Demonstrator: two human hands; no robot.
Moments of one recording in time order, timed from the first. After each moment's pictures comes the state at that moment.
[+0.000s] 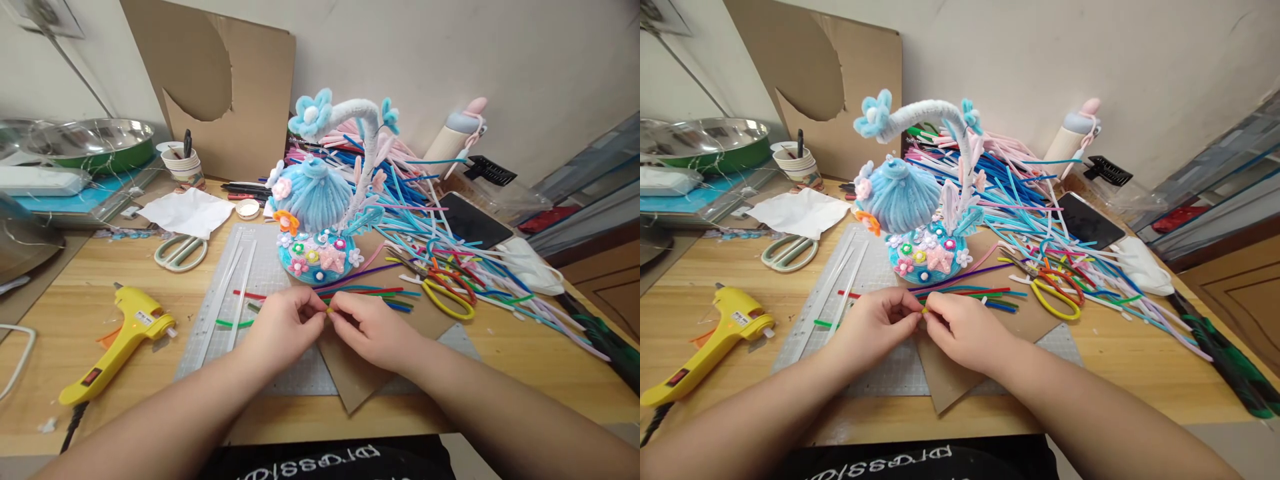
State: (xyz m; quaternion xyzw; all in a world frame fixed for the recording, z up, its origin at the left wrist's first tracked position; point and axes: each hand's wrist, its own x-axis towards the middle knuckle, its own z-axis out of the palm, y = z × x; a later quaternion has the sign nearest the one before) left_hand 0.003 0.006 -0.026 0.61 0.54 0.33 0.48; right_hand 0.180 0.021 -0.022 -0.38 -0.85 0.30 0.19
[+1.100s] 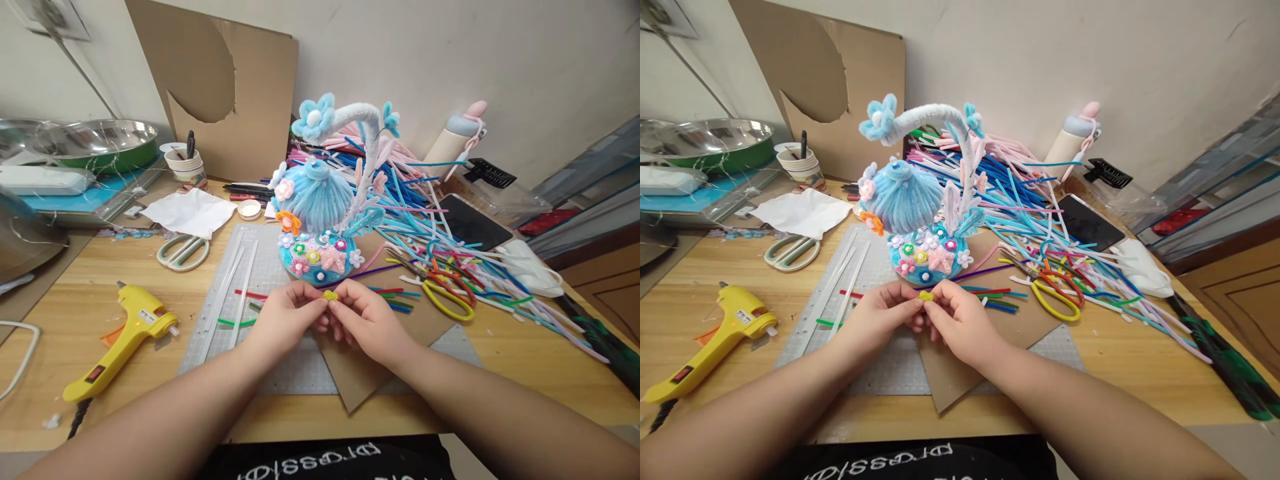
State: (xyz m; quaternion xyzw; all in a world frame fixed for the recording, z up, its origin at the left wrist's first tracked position) left_hand 0.010 0.011 -0.025 0.41 0.47 0.41 0.66; right_hand 0.163 0.017 -0.029 -0.44 -0.60 0.59 0.32
